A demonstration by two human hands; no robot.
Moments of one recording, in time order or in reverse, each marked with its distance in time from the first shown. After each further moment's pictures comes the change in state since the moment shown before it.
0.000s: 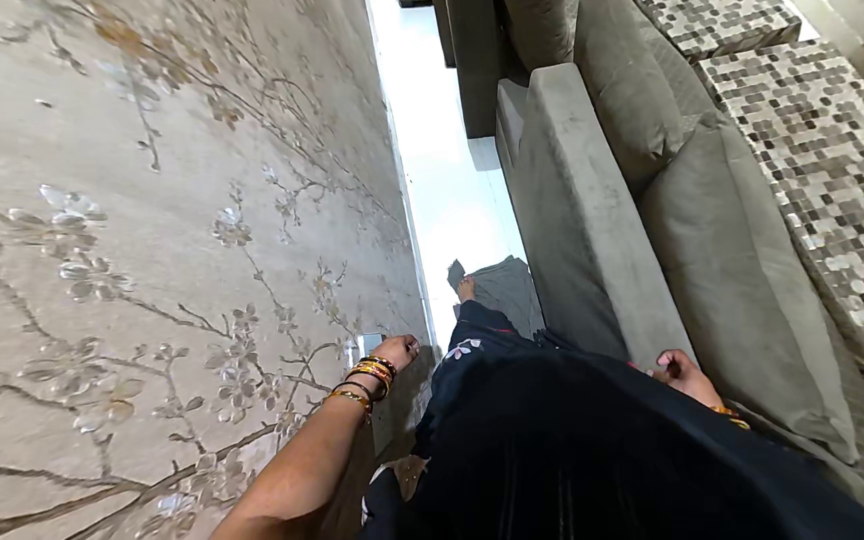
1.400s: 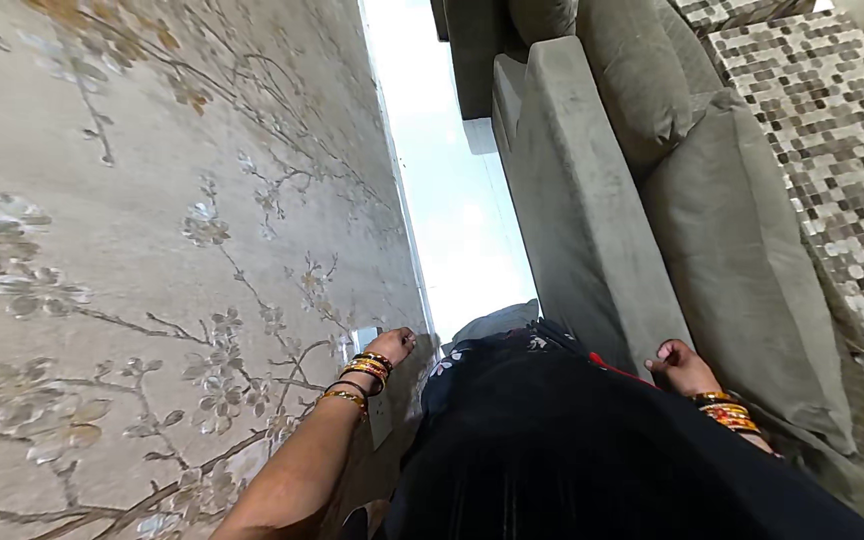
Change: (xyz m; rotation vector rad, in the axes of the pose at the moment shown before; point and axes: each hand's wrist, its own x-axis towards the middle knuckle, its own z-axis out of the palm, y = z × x) left_hand 0.004 0.001 -0.001 0.017 0.013 -0.011; right_hand -0.004 -0.021 -0.007 0.005 -0.013 0.087
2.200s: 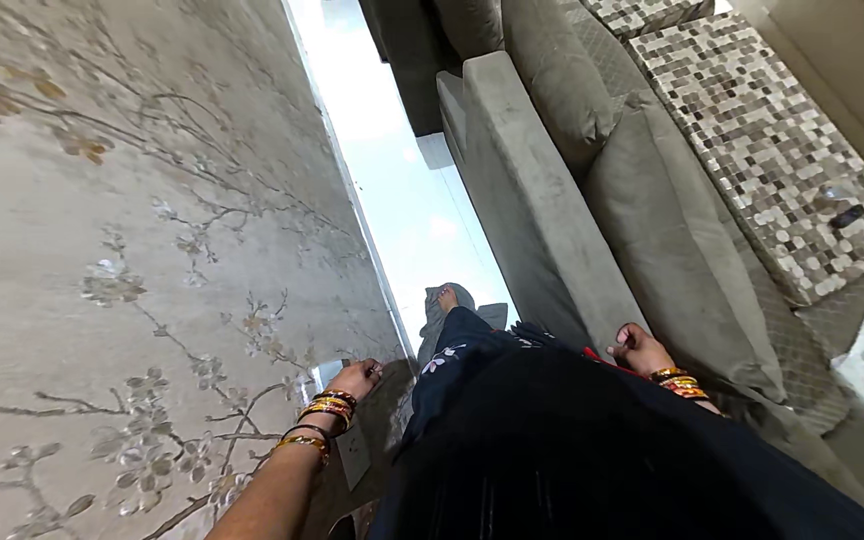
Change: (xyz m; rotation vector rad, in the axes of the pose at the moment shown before) left_hand -0.010 0.007 -0.006 0.035 -0.064 -0.016; right_hand 0.005 0.007 -0.002 -0.037 -0.044 -0.016
